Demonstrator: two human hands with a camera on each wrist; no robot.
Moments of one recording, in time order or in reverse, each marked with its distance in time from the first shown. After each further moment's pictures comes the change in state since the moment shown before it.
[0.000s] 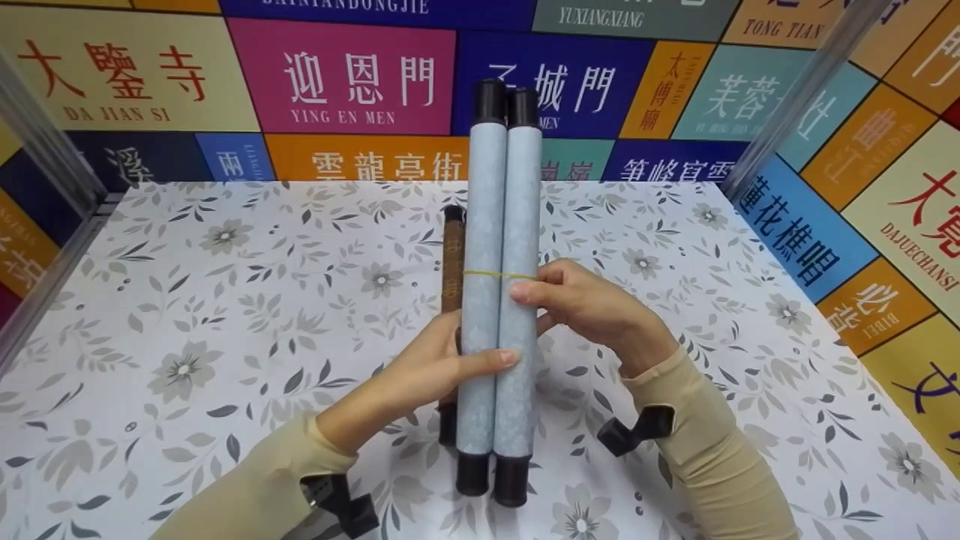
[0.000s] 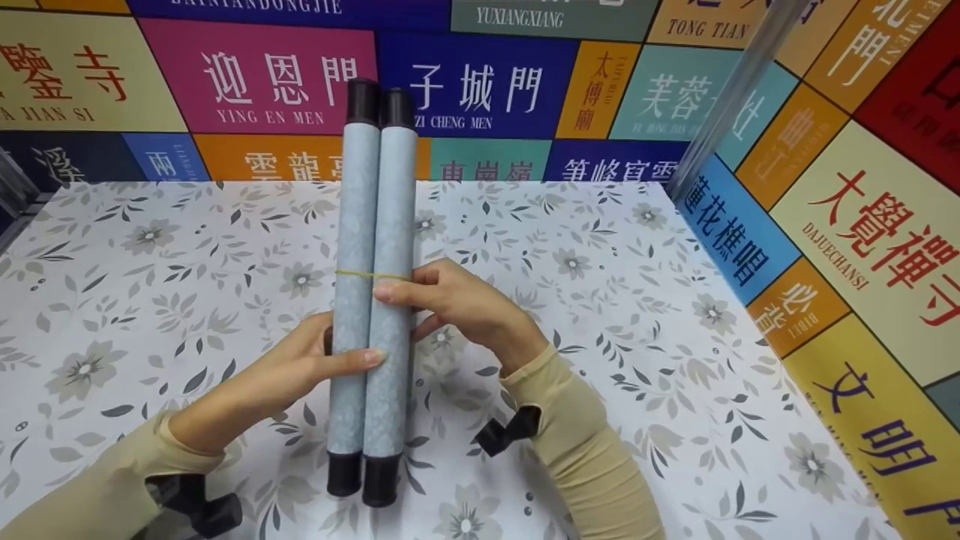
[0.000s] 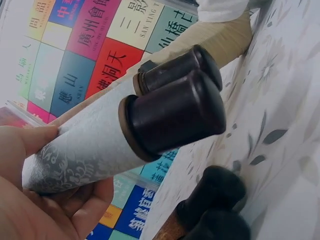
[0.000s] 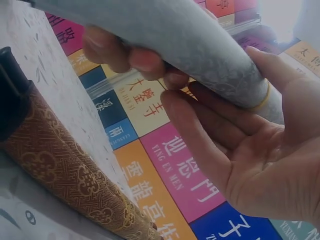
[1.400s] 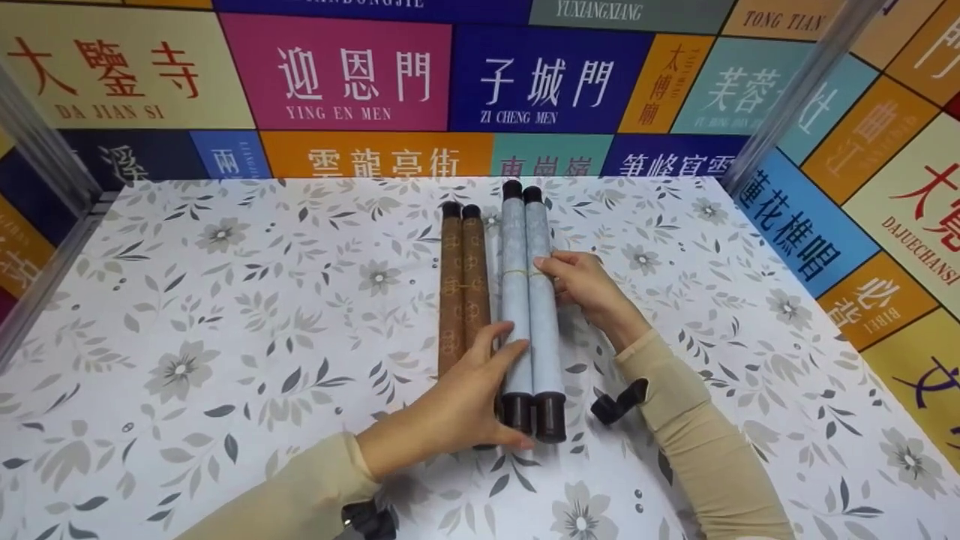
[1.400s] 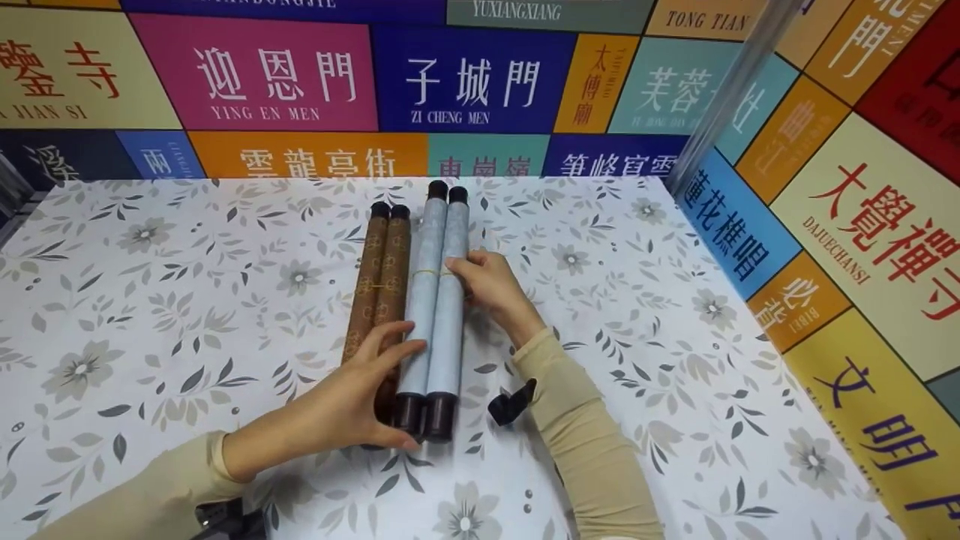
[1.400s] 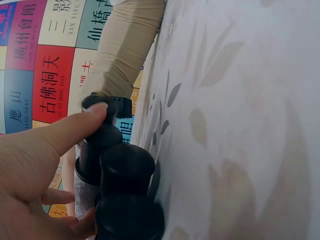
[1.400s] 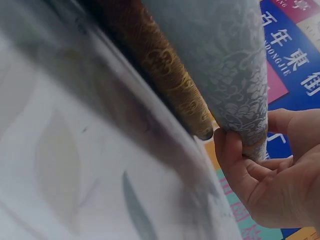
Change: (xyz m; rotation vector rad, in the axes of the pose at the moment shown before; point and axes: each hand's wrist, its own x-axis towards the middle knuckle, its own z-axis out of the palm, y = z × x) left_hand 0.003 -0.047 0.031 0.879 0.040 0.135; right_hand 0.041 0.083 -0.069 -0.037 0.587 0.175
